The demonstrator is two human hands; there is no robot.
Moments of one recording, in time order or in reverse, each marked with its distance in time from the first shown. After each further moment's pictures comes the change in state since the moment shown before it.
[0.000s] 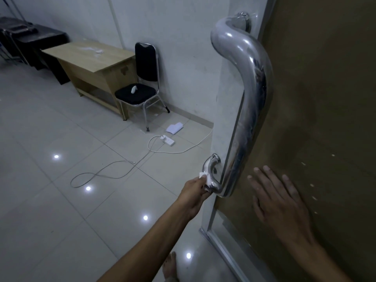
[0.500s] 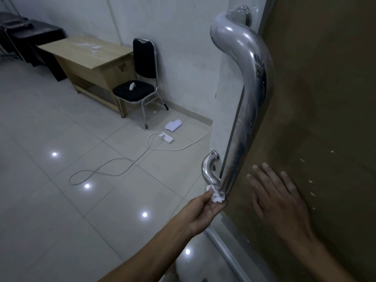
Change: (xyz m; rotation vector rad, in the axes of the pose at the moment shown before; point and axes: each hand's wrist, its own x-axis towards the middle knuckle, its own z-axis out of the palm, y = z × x) left_hand -0.022 -0.030 -0.001 -0.494 -0.129 -0.324; right_hand -0.002 0.002 0.002 -0.007 0.039 -0.024
